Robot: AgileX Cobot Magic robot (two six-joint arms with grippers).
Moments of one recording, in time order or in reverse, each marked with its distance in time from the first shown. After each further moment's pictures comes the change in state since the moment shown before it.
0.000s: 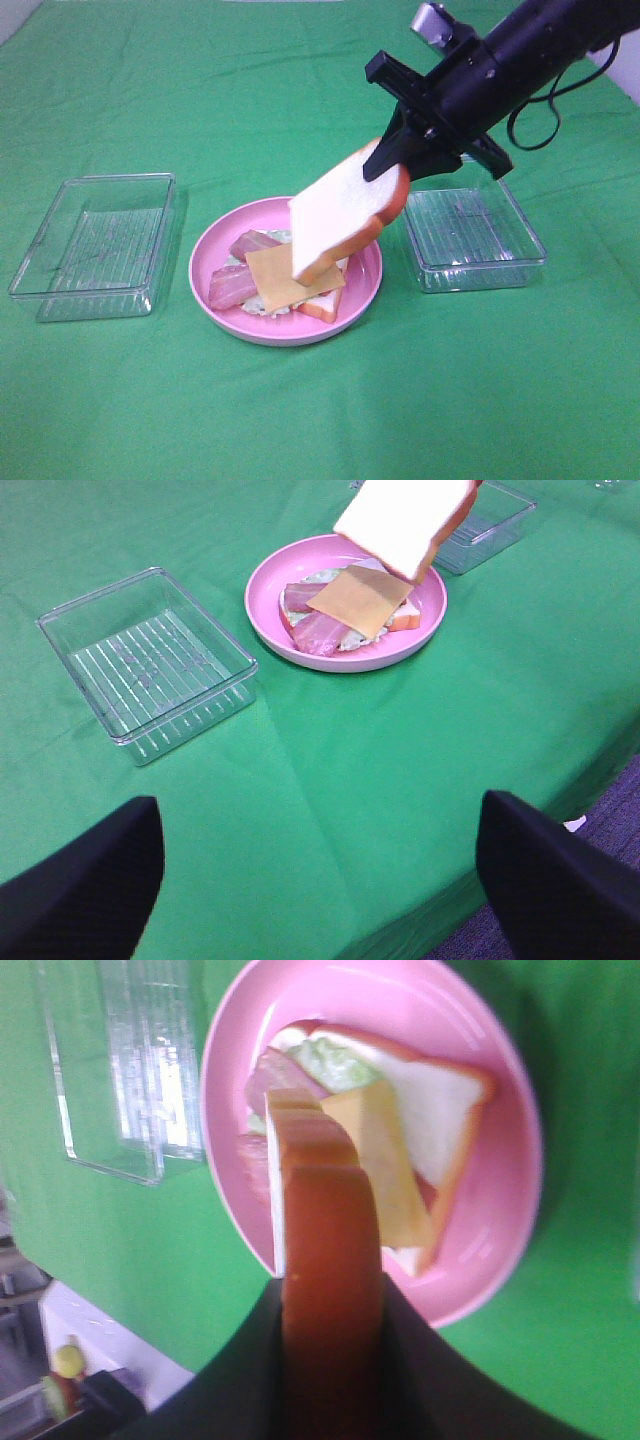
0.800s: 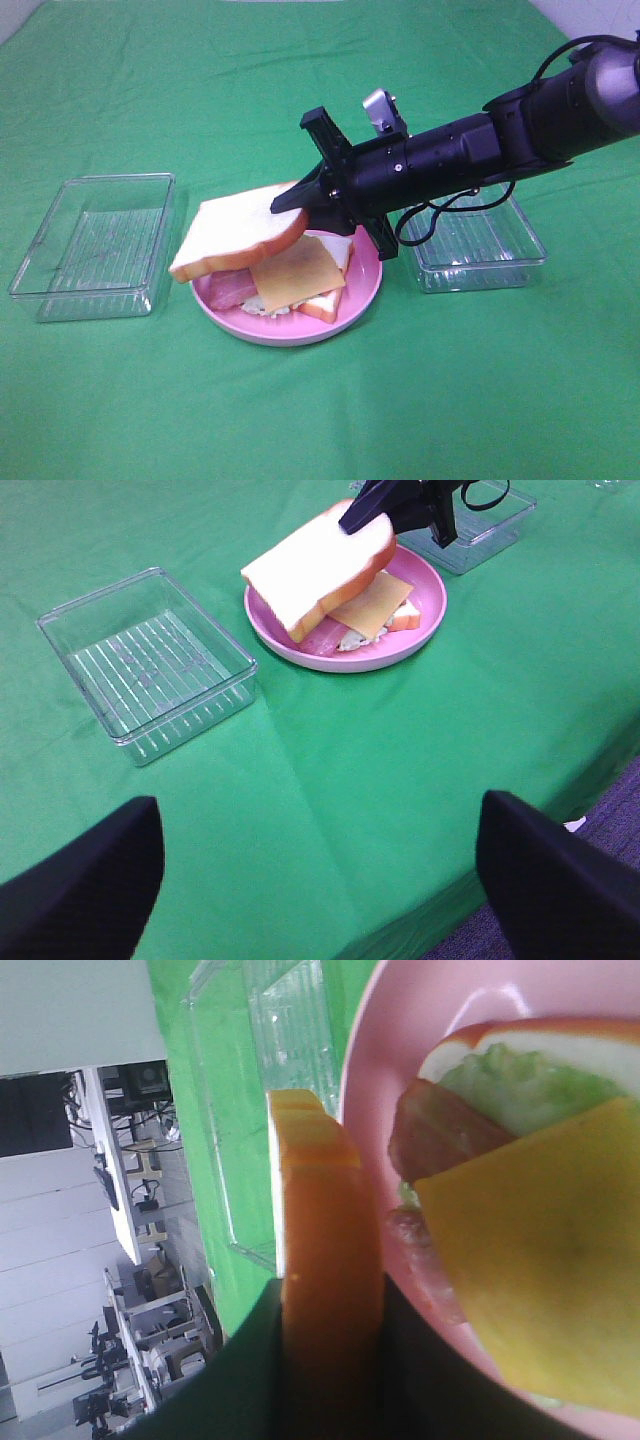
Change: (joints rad) left arm 0.000 0.000 0.000 0.000 0.000 0.000; right arm 0.114 0.179 0.197 0.744 -0.183 -0.455
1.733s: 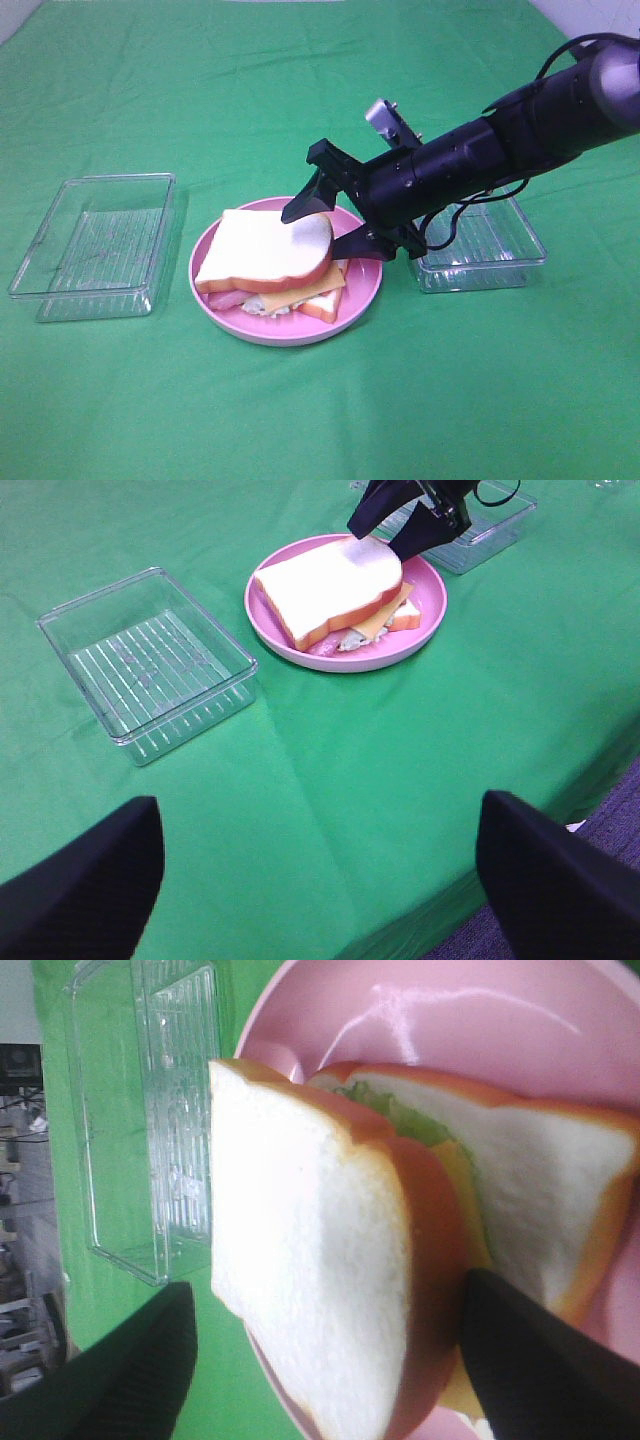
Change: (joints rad) left arm 0.000 0.000 0.000 0.000 0.000 0.000; right arm 0.000 -0.046 0.002 -0.256 -0.132 0.034
